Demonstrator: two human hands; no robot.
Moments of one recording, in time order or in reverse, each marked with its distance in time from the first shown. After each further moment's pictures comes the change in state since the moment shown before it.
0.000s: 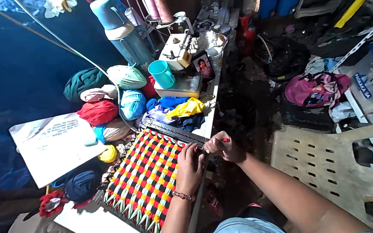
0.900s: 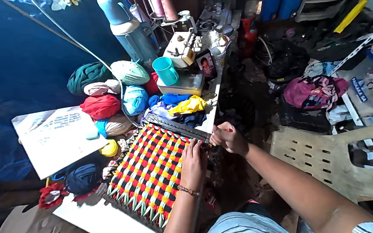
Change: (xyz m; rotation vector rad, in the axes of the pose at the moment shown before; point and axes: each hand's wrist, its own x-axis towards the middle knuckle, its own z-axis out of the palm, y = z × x) left_hand -0.004 0.004 0.010 0.125 0.093 0.130; right_hand 0.016 -0.040 0.014 -0.159 0.094 0.195
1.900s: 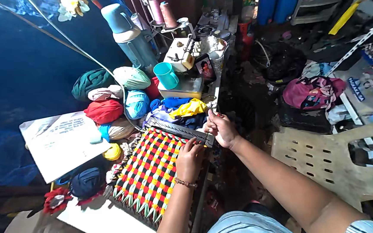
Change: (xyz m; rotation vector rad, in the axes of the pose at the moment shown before) left_hand 0.022 -0.003 -0.021 -0.005 -0.021 -0.007; right_hand 0.031 -0.024 0.034 0.245 0.465 0.167
